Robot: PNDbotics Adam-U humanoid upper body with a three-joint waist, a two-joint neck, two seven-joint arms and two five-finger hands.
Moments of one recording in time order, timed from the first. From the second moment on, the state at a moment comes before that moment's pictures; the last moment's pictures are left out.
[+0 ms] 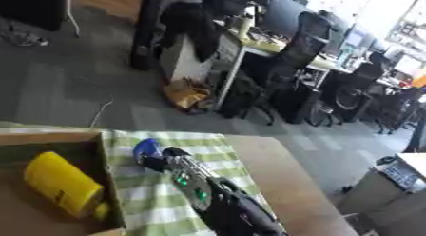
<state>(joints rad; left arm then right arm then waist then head) -0.62 0.18 0.03 -1.98 -0.22 -0.35 0.45 -0.77 -0.73 0.18 -1.18 0.51 0.70 0.31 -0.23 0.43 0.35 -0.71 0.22</state>
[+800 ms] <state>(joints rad) -0.62 0.17 0.03 -1.98 -0.22 -0.35 0.46 -0.77 -0.74 0.17 -1.18 0.59 0.65 0.41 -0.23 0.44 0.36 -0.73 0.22</state>
